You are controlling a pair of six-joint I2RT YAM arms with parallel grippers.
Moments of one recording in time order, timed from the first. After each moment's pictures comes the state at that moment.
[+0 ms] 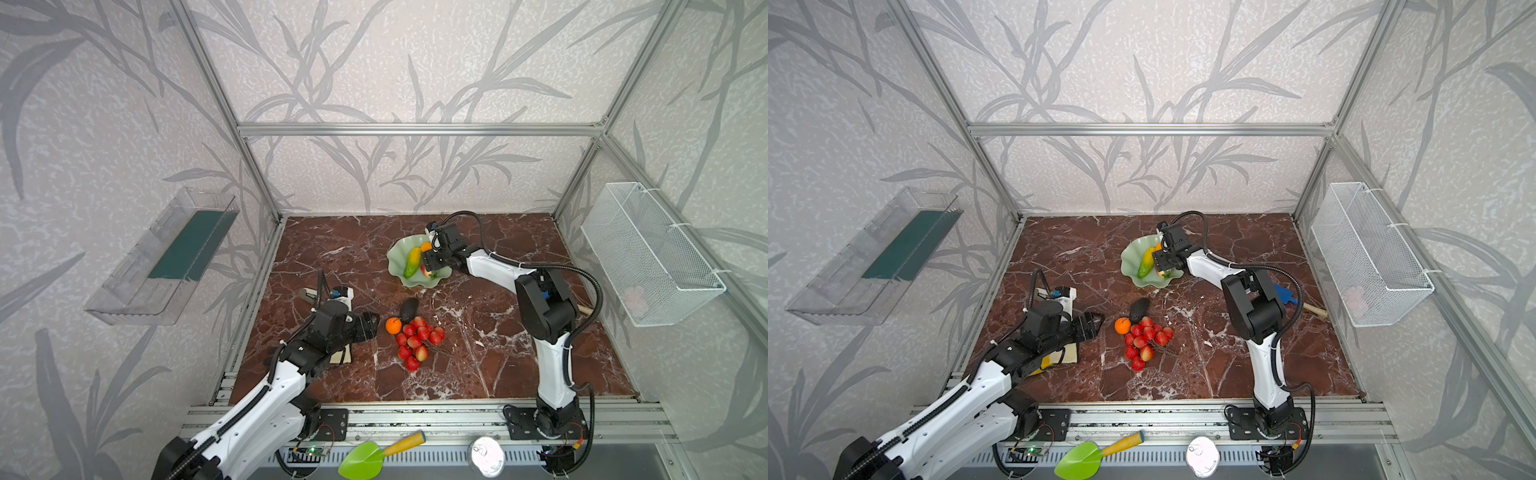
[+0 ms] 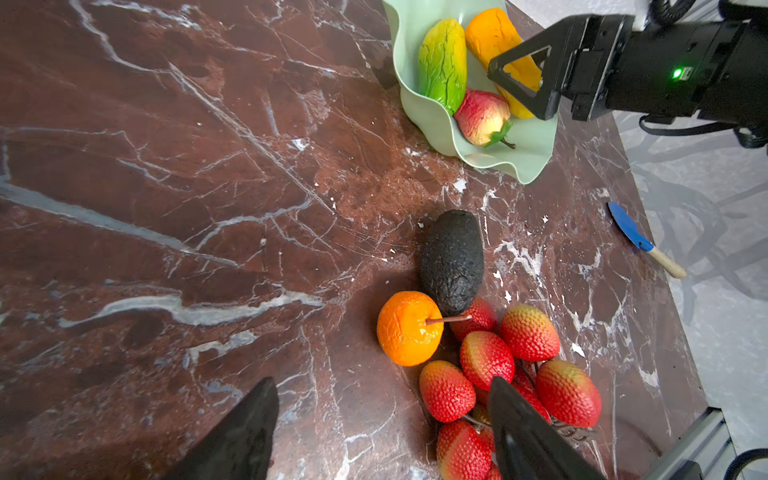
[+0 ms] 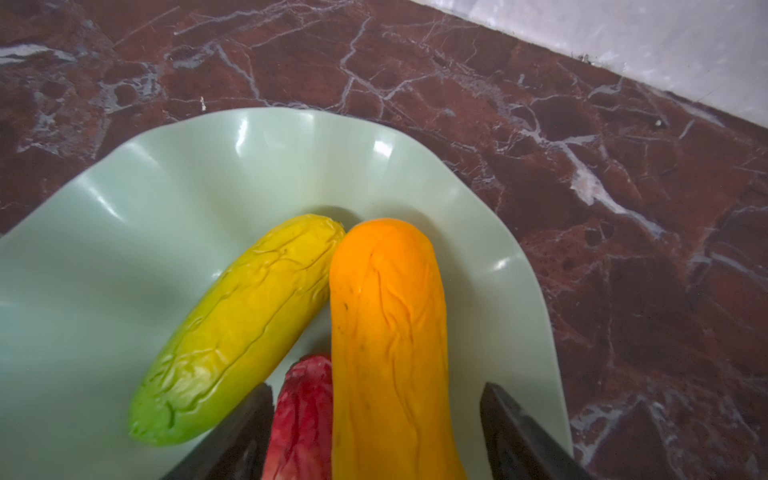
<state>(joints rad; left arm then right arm) -0.48 0.83 0.40 -0.24 0.10 -0.63 0.50 2.07 1.50 -0.21 0.06 0.06</state>
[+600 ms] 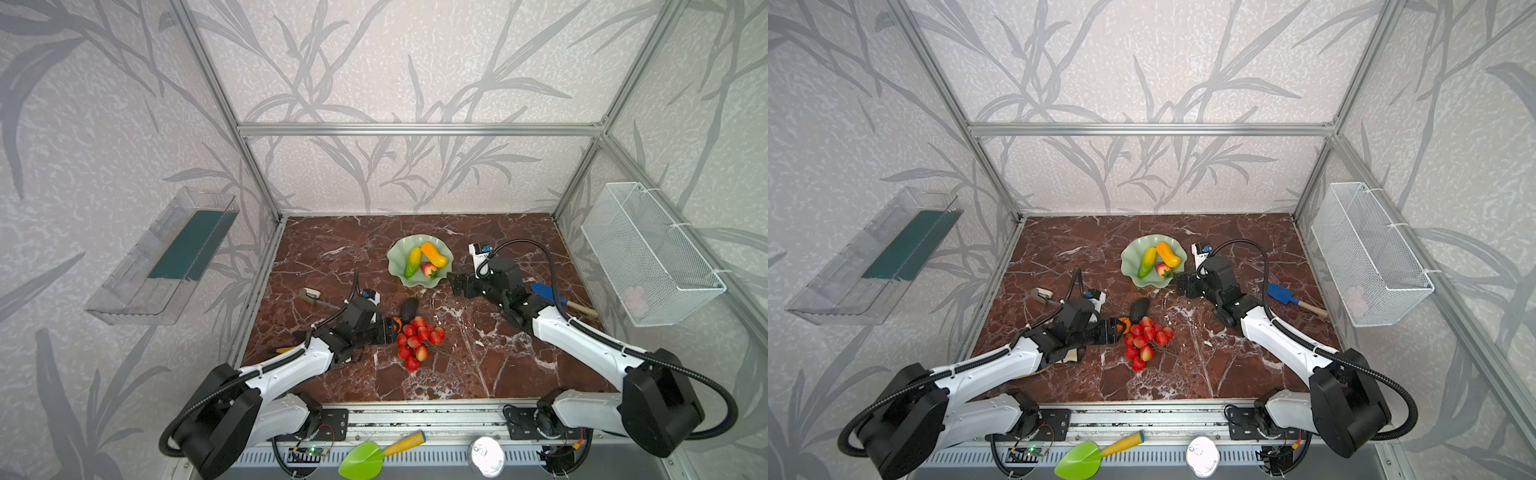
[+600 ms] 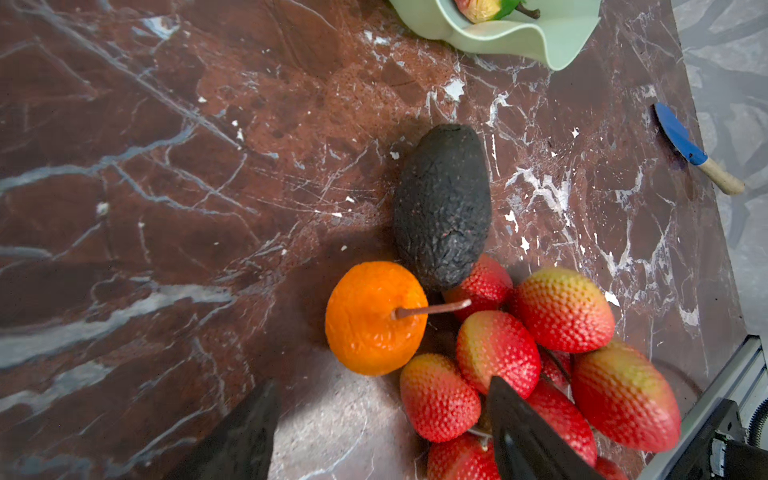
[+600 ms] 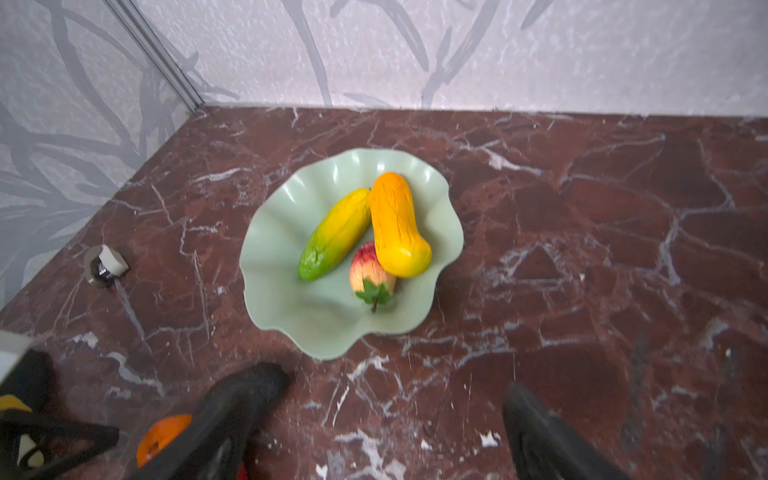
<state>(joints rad) -0.62 1.20 0.46 -0.07 0.09 -0.63 0.50 1.25 0.73 0.02 0.00 0.26</state>
